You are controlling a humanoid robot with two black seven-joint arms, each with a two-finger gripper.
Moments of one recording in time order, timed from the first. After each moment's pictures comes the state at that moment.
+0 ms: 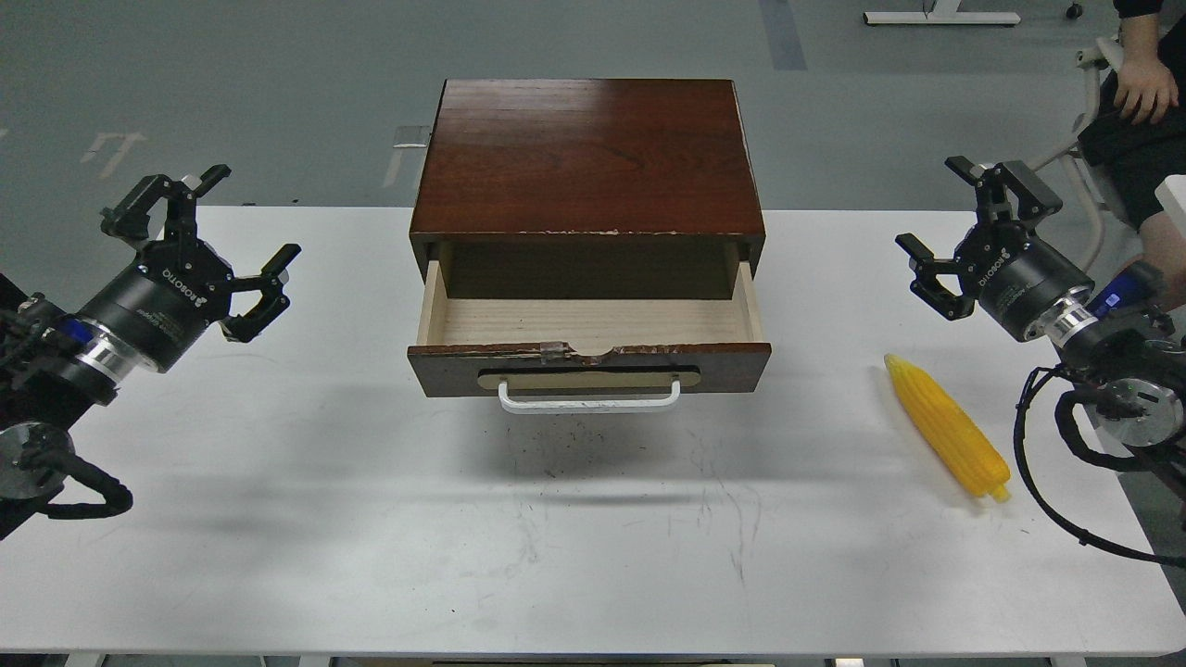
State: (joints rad) left arm -0.50 0.80 -0.60 -1.13 -0.01 -0.49 -0.48; right arm 0.75 -0.62 0.34 0.77 -0.07 0.49 0.49
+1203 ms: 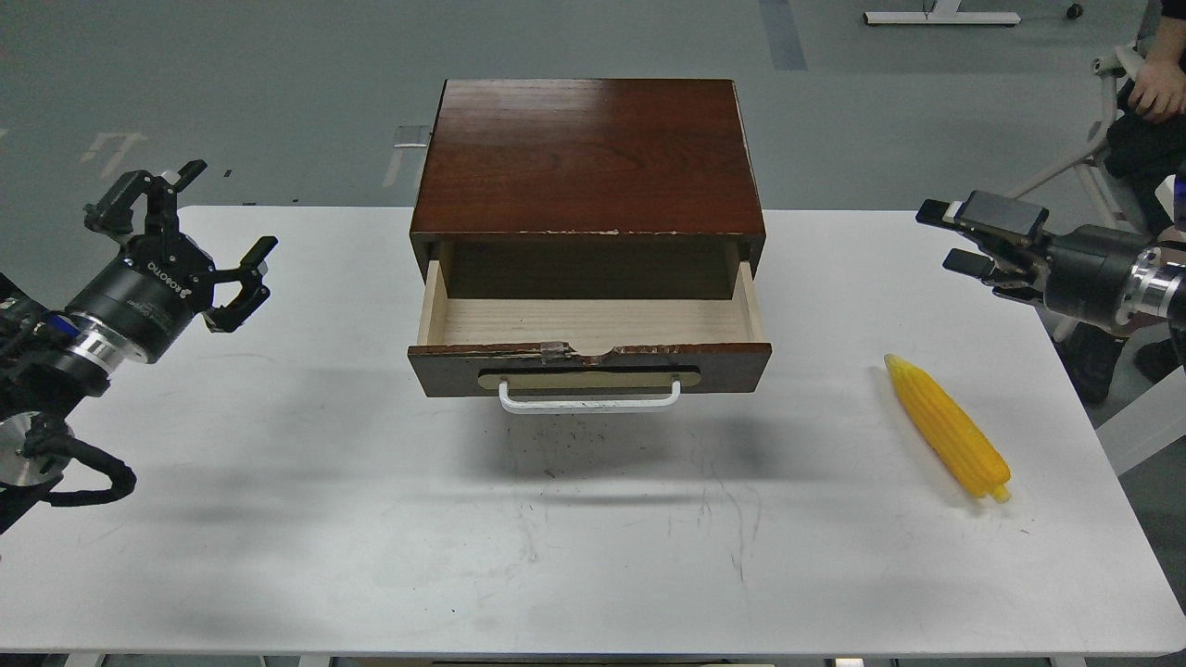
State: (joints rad) left arm -0.52 0.75 -0.61 -0.99 -0.01 -0.49 -0.48; right arm 0.90 -0.89 0.30 0.97 -1.02 0.49 0.49
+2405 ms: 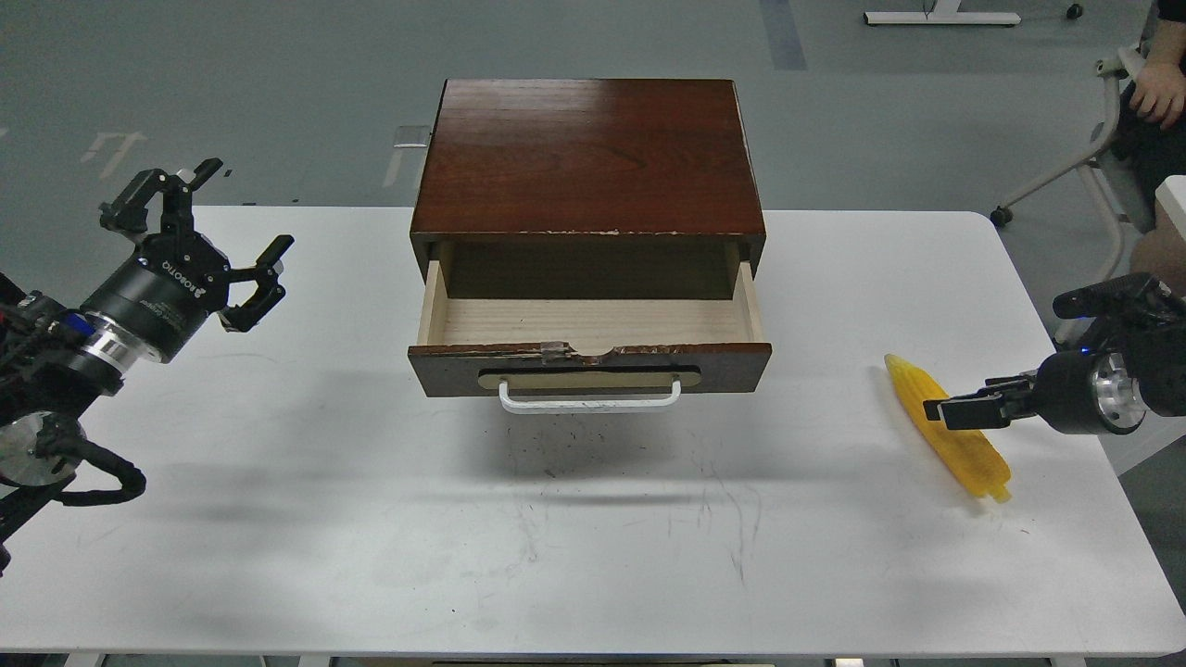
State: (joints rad) left arm -0.52 0.74 -0.61 -1.03 -0.01 -0.49 -0.48; right arm 1.01 -0.84 -0.19 0.93 -1.53 0.30 0.49
